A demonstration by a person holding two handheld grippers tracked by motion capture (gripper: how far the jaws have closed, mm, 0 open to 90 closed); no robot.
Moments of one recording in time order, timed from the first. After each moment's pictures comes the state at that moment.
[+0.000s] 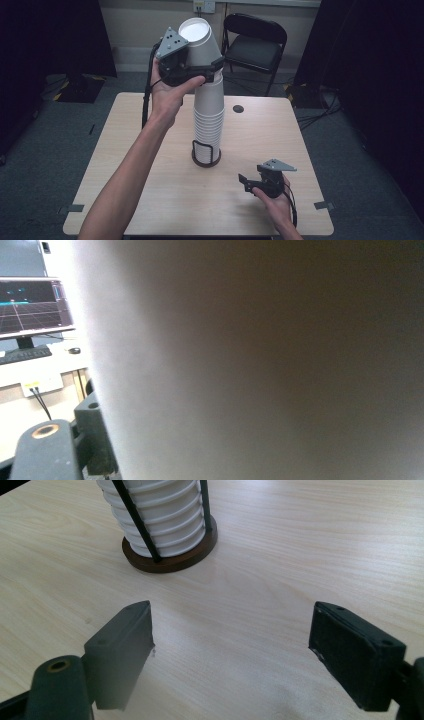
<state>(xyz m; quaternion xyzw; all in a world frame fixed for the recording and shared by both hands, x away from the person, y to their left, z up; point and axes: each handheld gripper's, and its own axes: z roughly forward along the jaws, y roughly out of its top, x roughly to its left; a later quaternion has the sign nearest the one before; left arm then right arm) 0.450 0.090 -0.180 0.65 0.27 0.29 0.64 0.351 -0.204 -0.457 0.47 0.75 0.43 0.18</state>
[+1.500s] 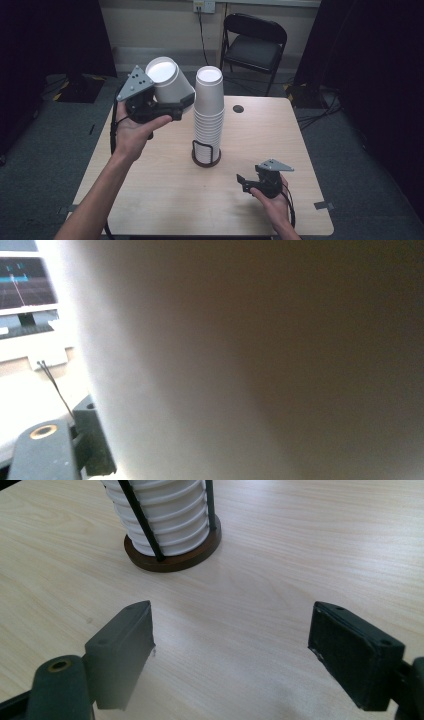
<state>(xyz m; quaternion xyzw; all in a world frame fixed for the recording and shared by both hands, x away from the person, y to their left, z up) 0.390 0.149 -0.232 0.68 0.27 0.28 0.62 0.351 -0.199 -0.459 0.46 0.75 0.43 0.19</state>
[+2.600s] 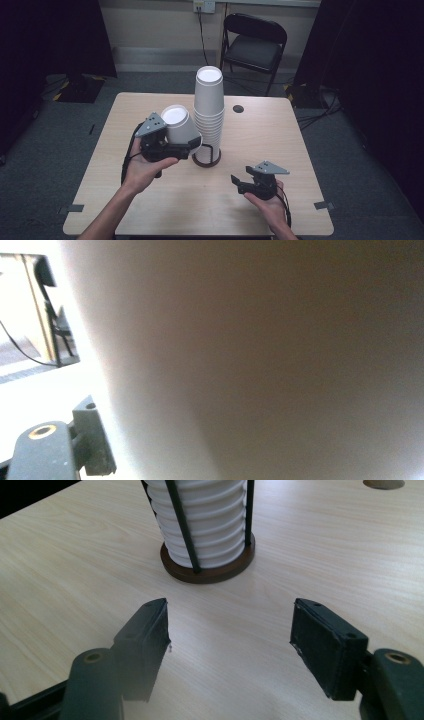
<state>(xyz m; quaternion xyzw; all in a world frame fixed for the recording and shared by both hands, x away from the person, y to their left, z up) 0.368 0.135 -0.324 0.71 0.33 0.16 0.60 0.342 -0.182 -0.455 0.43 0.76 0.45 0.18</state>
